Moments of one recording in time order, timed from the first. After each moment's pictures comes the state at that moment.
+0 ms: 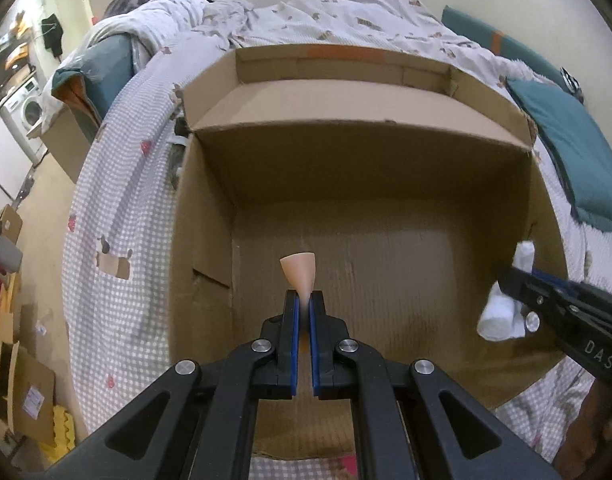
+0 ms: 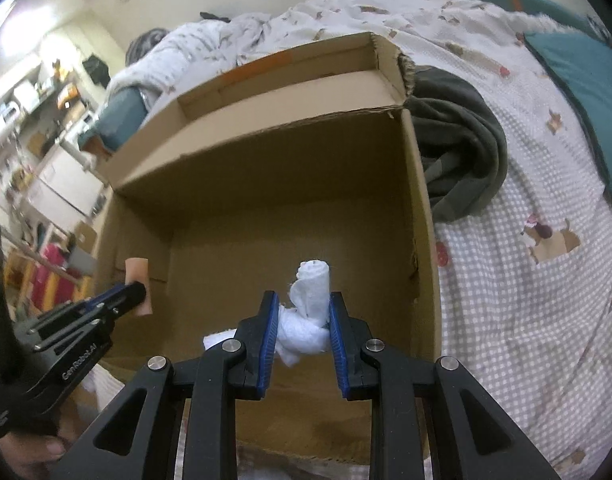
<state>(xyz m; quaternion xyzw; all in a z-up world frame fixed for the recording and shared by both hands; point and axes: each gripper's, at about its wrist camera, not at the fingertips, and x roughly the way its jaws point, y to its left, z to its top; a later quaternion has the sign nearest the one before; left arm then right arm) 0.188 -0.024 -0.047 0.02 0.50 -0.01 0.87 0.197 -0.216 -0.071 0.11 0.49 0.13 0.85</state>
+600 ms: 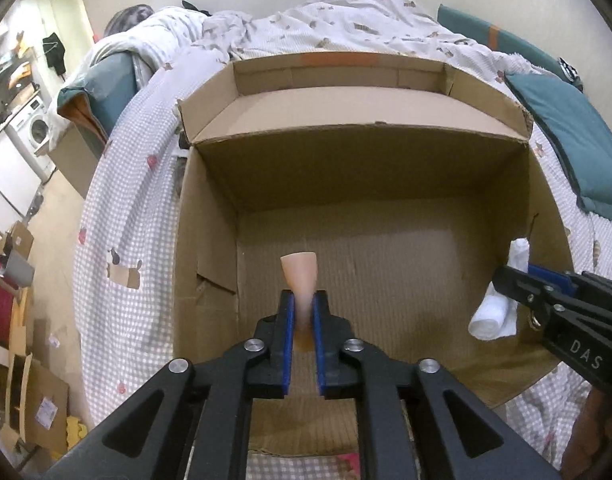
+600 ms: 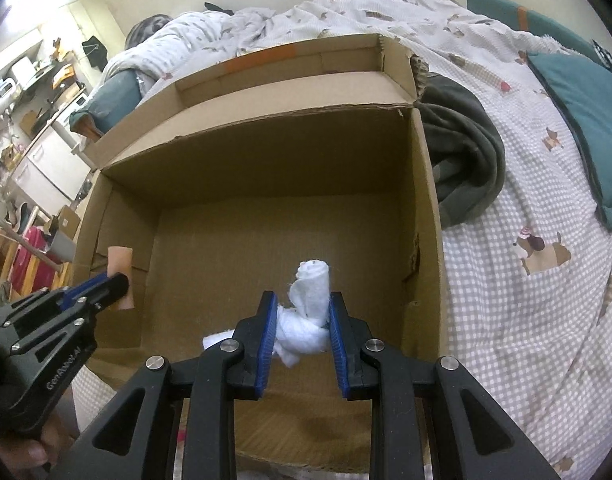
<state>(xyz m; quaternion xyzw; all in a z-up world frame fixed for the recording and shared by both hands) 0.183 -0.032 -0.042 0.04 0.48 0.00 0.88 0.197 -0.208 -0.078 0.07 0.49 0.11 0.86</state>
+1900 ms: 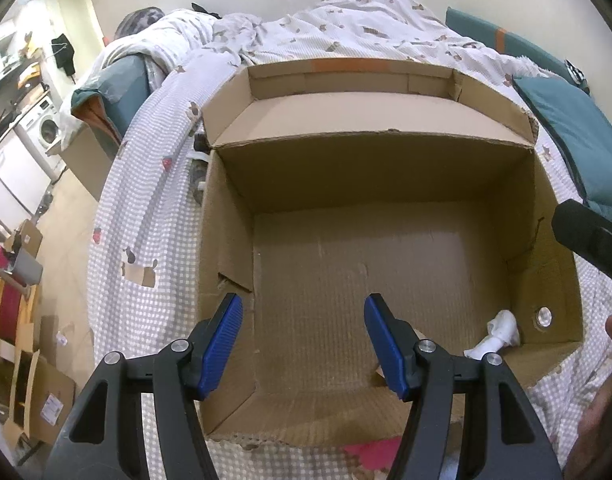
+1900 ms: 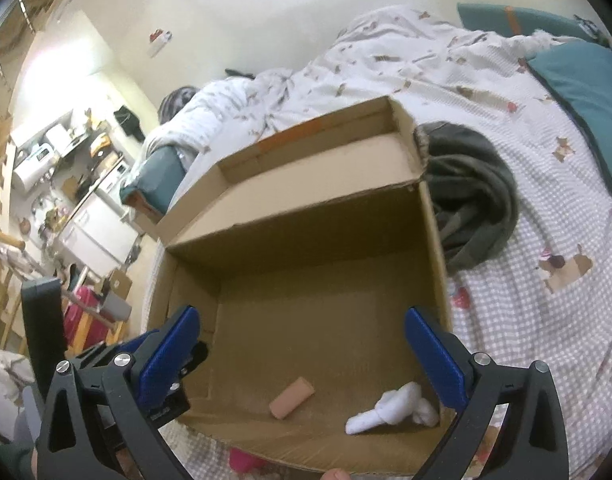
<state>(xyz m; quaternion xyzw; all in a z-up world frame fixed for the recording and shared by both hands) 0.176 -0.029 -0.035 0.05 0.47 0.02 0.88 0.184 -0.229 -0.043 0.18 0.39 0.16 0.89</state>
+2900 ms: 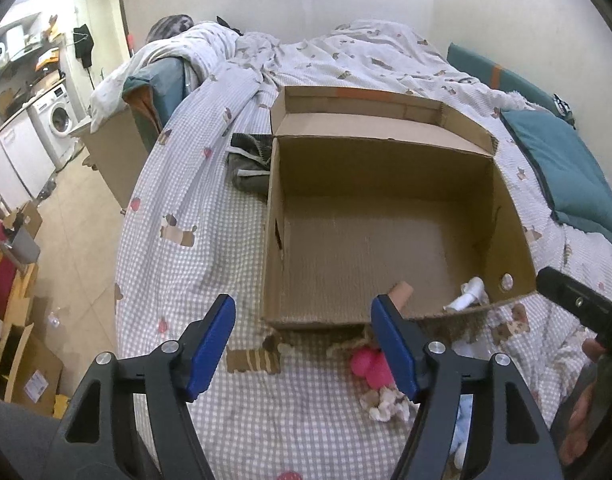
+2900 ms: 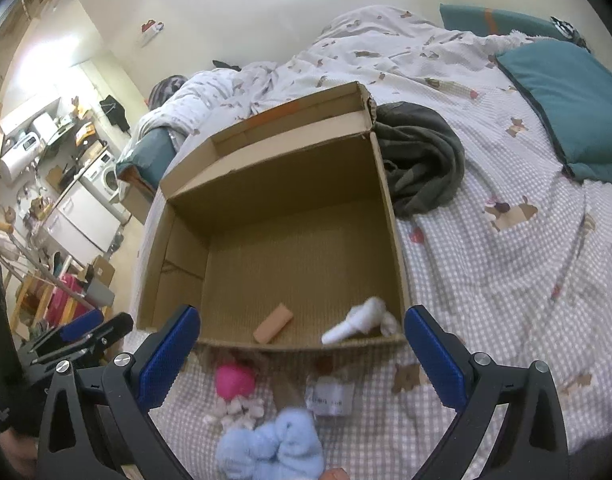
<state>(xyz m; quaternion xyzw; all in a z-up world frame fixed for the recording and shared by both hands) 0.075 0.004 -0.002 0.00 0.43 0.02 0.90 0.105 -0.241 -0.040 0.16 0.41 0.13 0.89</state>
